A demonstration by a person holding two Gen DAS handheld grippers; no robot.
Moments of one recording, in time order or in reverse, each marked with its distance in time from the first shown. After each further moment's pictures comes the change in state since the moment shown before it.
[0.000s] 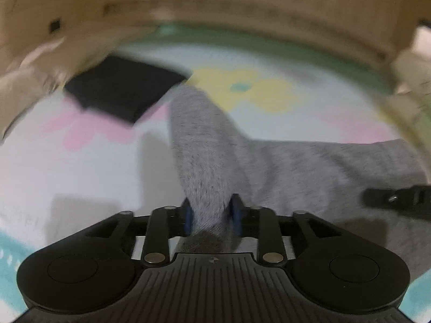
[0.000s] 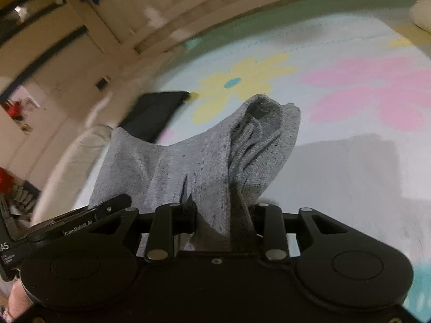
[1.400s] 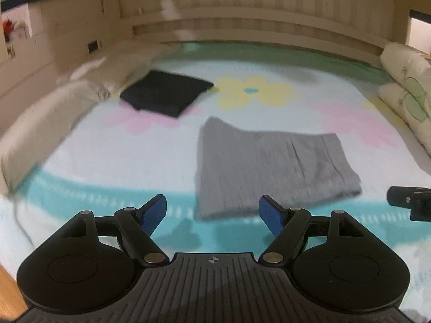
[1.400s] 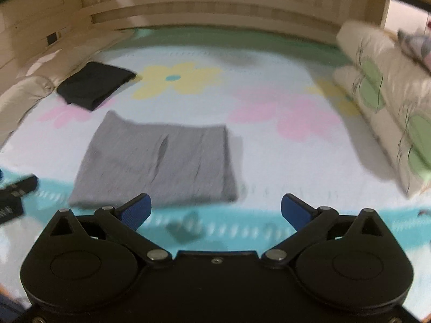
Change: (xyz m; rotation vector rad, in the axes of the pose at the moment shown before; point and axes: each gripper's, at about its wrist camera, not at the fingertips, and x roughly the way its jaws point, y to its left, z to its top) left arm -0.164 -0.019 -0.075 0.040 -0.073 0.094; right arm -0.100 0.090 -0.069 -0.203 -0.028 -0.494
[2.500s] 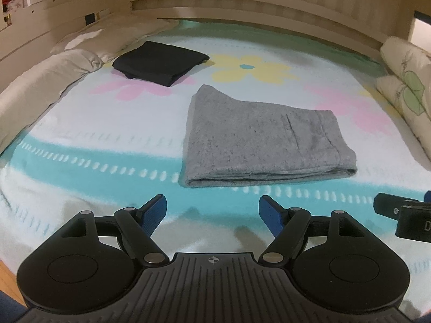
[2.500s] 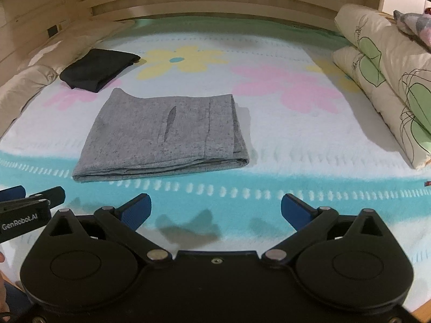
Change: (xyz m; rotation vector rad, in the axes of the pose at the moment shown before) left arm 0.013 -0.005 -0.027 -0.049 0.071 -0.038; right arm 0.000 0.017 -0.041 0.016 0.016 -0.011
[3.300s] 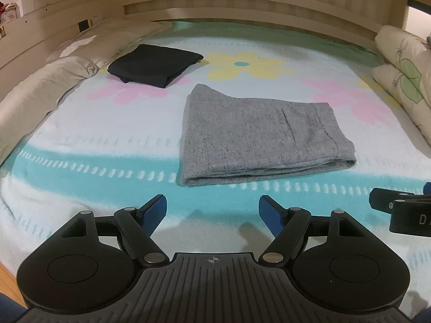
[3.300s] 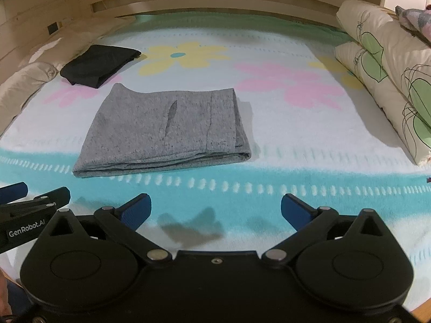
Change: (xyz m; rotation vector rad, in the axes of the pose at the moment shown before) left arm 0.000 -0.008 -0.002 0.046 0.003 0.012; right arm 0.004 0.000 -0.002 0.002 0.020 0.001
